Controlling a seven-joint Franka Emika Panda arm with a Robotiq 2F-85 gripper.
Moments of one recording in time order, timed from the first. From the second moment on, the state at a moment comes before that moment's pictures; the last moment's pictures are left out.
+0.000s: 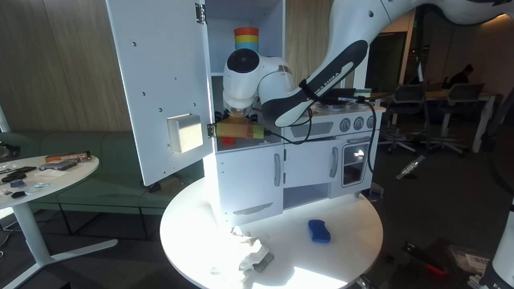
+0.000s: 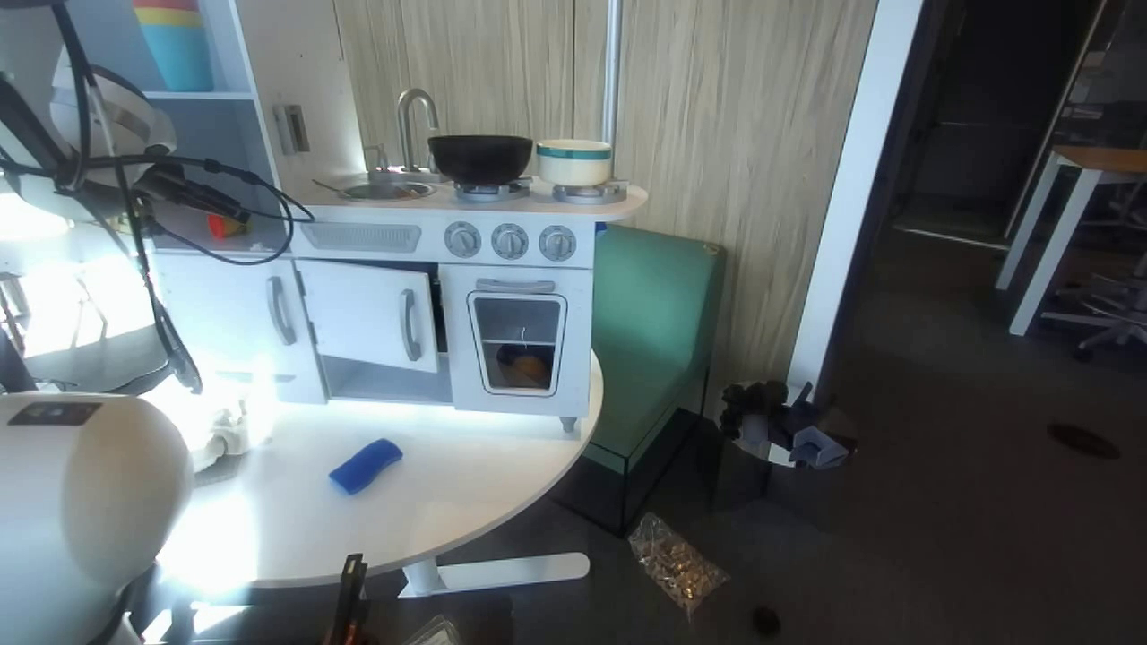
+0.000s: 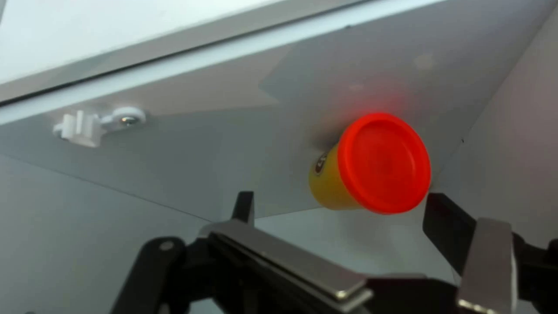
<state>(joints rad) 0.24 0.25 0.23 -1.89 -1.25 2.51 1.78</state>
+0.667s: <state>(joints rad) 0.27 0.32 0.20 -1.82 -1.25 2.51 1.82</state>
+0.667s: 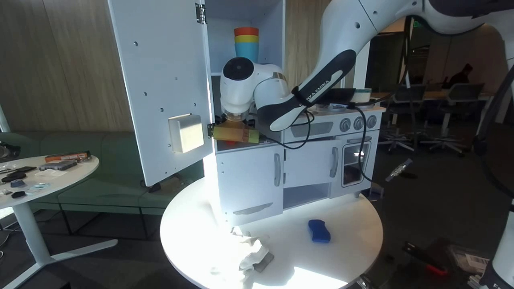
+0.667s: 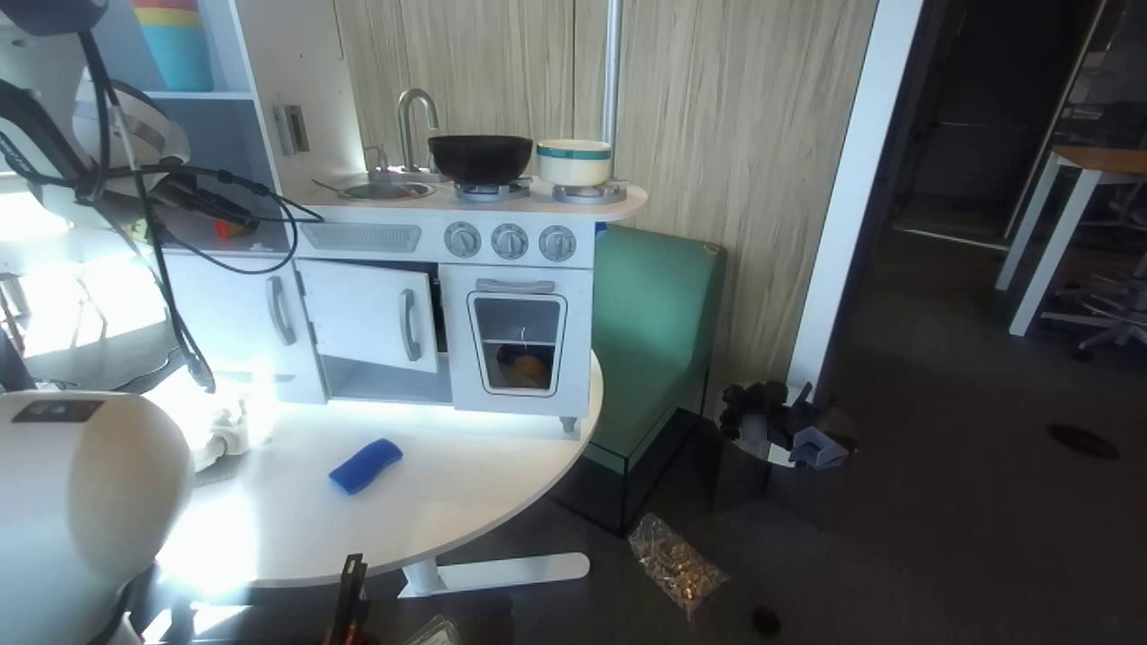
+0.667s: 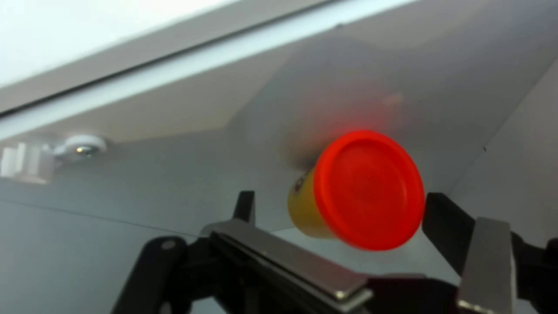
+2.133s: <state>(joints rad) 0.33 0.11 0.27 -1.98 -1.12 2.22 1.87</state>
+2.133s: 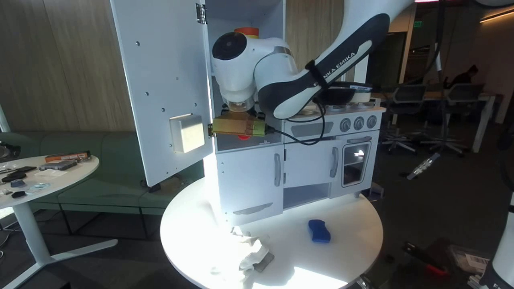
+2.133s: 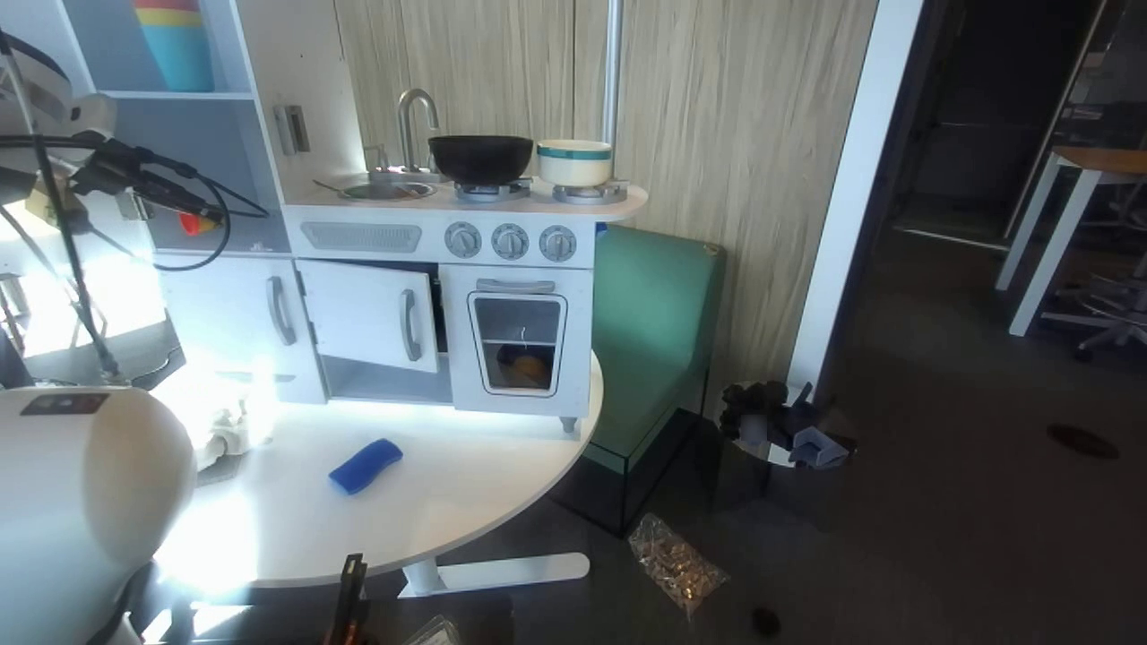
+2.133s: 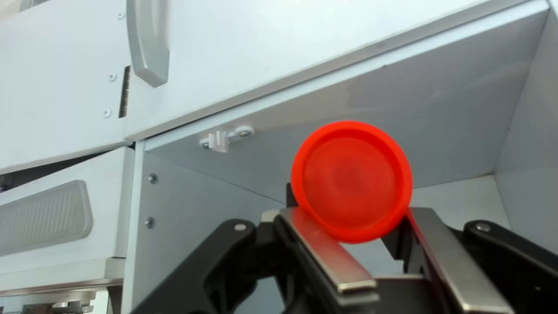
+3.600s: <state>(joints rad) 0.31 -0.31 0.37 -2.07 -0.31 2.23 1.70</state>
